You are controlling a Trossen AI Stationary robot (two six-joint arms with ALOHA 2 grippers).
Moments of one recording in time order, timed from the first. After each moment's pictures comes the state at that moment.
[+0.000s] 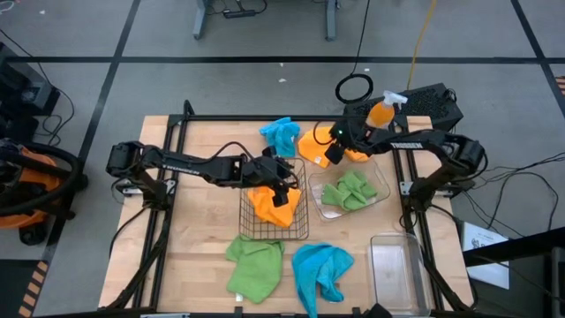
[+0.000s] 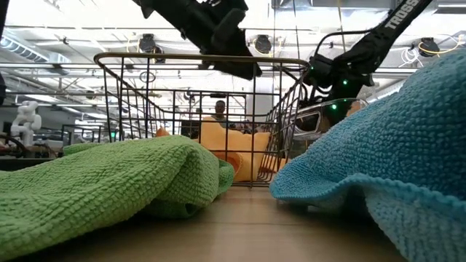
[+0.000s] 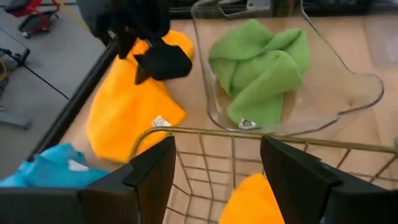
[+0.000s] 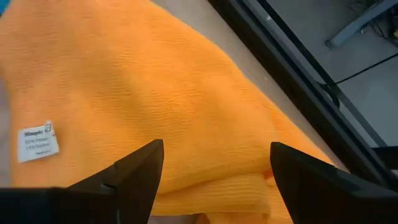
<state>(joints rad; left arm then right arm) 0.00 1.63 1.16 -0.10 -0.27 0.02 -0.60 1.54 0.76 -0.15 0.31 -0.03</state>
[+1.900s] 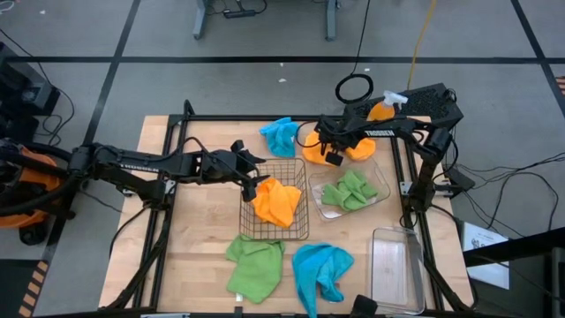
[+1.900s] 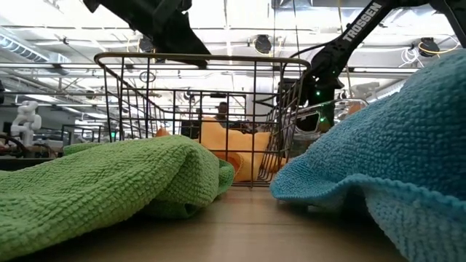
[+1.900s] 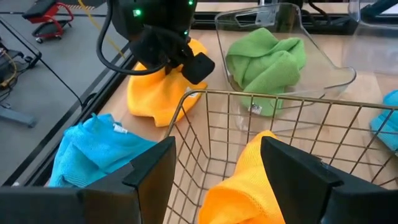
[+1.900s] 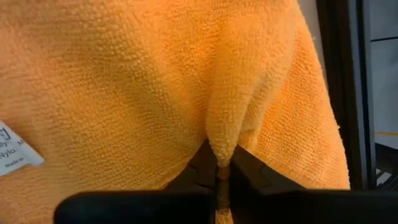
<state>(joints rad) 0.02 1.24 0.85 -0.11 -0.26 -0.02 -0.59 1.84 1.08 -0.59 0.39 -0.22</state>
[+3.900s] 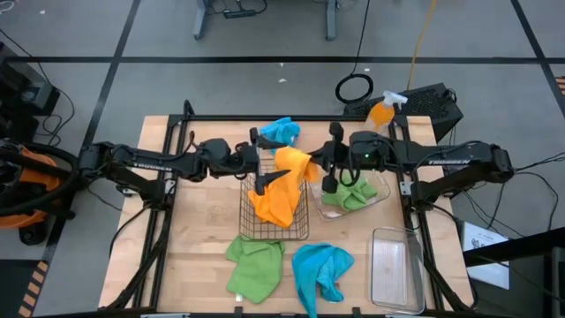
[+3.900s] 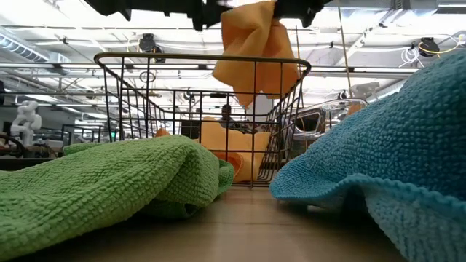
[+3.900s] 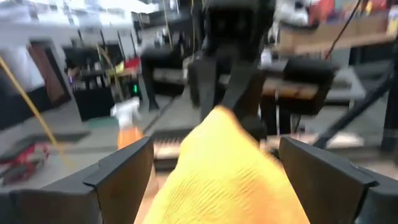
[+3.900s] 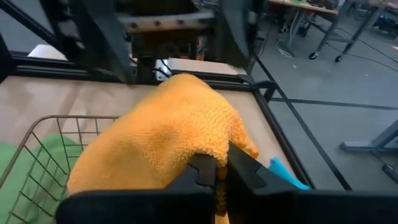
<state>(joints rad) 0.07 1.36 0.86 0.54 -0.03 0.17 -0.05 1.23 1.09 -0.19 0.16 -0.12</state>
